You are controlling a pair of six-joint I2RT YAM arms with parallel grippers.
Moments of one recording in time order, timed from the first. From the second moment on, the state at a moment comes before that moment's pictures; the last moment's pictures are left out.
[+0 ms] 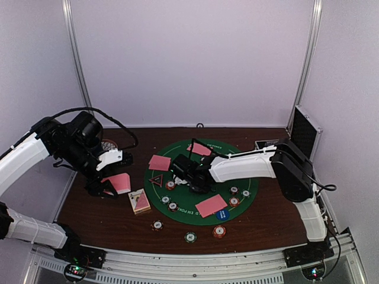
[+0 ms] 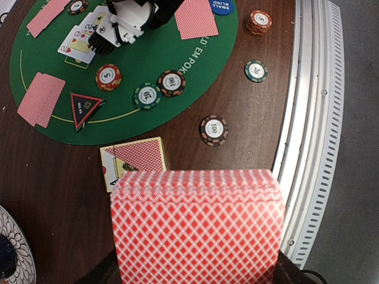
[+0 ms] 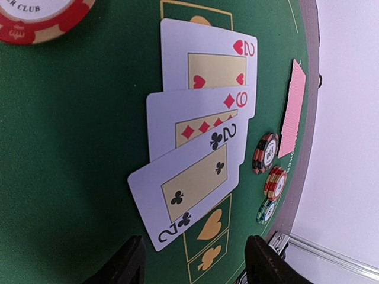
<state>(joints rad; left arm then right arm) -0.57 1.16 1.22 -1.28 0.36 0.65 1.02 2.23 1.66 -0.57 0.70 -0.49</state>
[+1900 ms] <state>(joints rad) -0.57 1.16 1.22 -1.28 0.36 0.65 0.94 2.15 1.60 -0.63 0.09 0.45</state>
